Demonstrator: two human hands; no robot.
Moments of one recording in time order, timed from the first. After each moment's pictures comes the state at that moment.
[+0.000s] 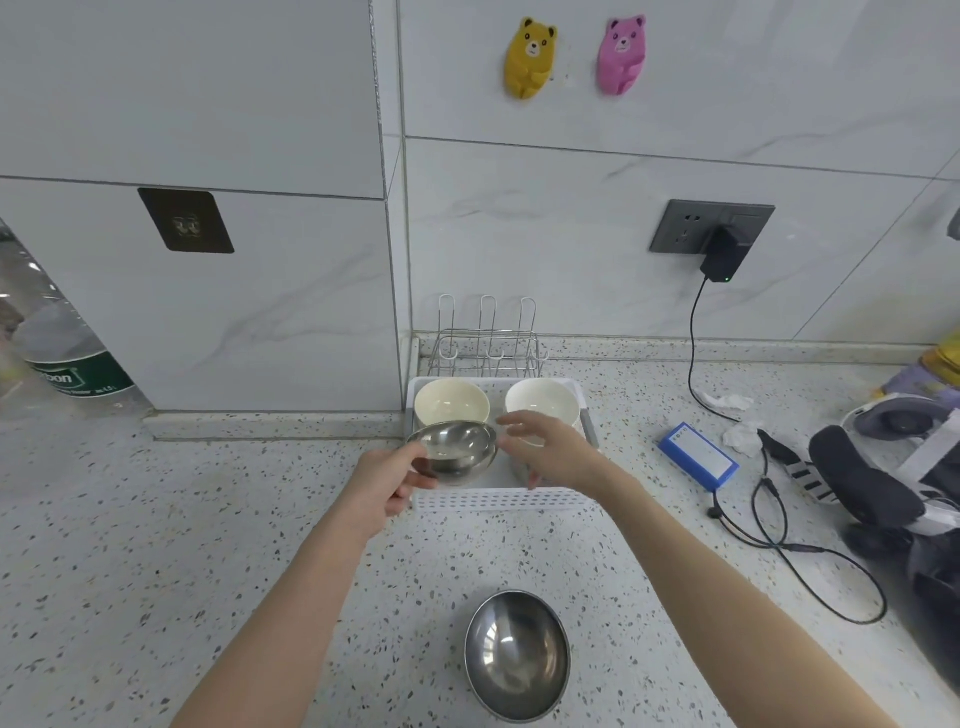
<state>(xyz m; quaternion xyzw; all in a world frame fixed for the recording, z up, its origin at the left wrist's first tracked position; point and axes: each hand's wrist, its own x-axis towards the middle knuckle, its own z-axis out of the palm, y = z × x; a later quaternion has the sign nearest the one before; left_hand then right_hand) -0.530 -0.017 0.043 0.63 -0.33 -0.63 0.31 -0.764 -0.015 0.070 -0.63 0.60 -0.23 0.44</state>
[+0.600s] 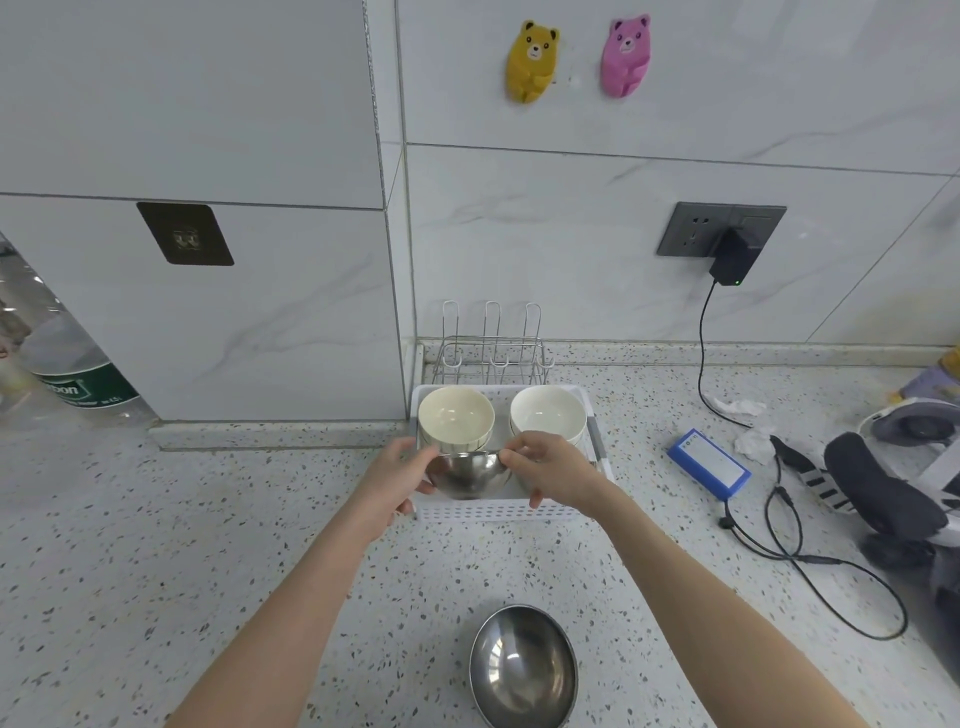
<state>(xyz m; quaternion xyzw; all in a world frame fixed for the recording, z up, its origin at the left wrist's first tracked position) -0.537 -0.026 0.049 0.67 -0.45 -0.54 0.24 -0.763 -0.023 0.046 -0.62 0.60 -0.23 0.45</state>
